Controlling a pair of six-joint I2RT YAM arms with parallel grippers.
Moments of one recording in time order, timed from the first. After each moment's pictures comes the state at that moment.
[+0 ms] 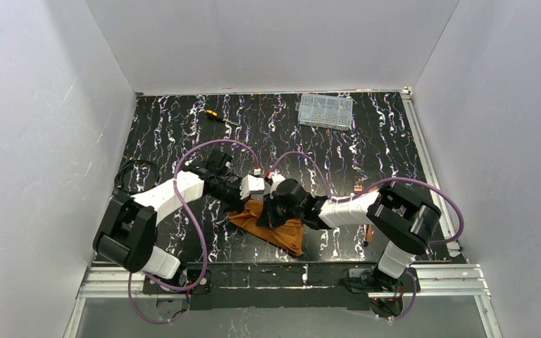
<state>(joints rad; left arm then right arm) -0.48 1.47 0.83 -0.61 0.61 0.88 1.02 1.68 0.70 0.34 -0.21 0.66</state>
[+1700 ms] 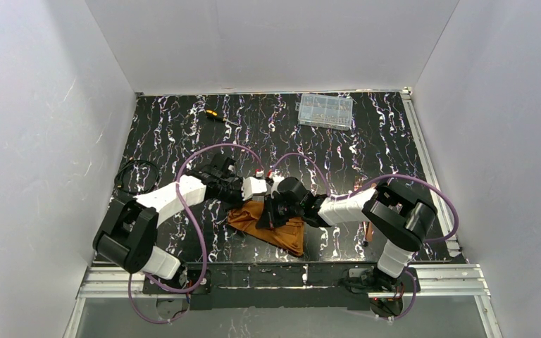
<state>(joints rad) -0.51 1.46 0.78 -0.47 0.45 0.82 0.99 1.71 0.71 0.34 -0.33 0.73</state>
